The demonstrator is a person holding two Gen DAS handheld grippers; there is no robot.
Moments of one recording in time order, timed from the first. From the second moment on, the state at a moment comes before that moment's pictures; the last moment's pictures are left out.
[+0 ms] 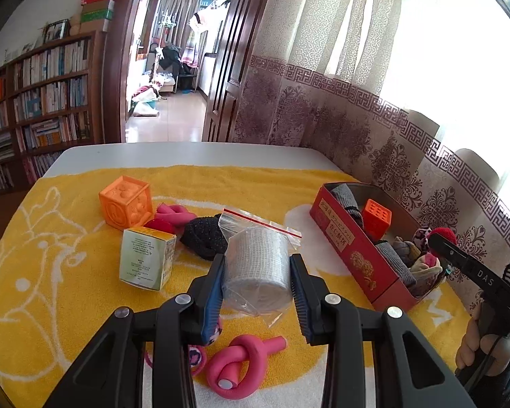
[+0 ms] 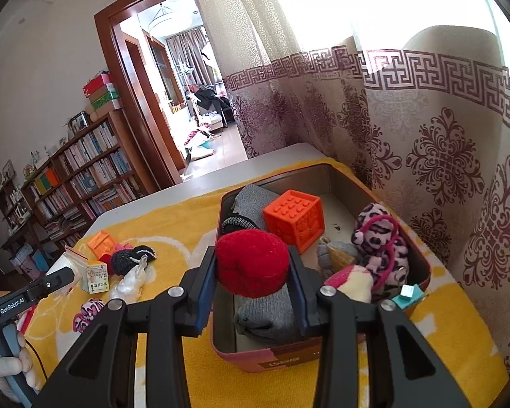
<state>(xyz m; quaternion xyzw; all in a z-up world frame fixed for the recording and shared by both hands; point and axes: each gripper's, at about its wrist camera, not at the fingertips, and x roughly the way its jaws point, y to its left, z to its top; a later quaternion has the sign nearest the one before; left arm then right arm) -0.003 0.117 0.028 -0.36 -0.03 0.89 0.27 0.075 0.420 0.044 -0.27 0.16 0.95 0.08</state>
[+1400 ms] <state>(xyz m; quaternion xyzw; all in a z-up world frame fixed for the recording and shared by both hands) -0.048 0.298 0.012 -0.41 0.00 0.83 0.38 0.078 0.466 0.028 -0.24 0.21 0.94 0.15</state>
